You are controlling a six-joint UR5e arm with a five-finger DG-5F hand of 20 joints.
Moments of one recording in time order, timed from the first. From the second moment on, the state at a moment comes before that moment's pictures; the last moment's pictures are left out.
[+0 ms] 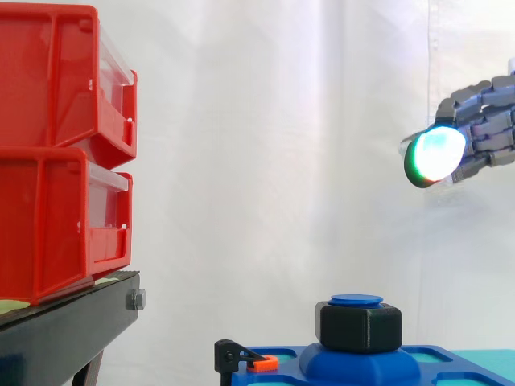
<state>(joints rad) -0.05 -1.79 -1.63 -2.86 -1.50 -0.92</state>
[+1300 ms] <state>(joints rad) -0.04 -1.79 -1.63 -2.93 -1.49 -0.56</state>
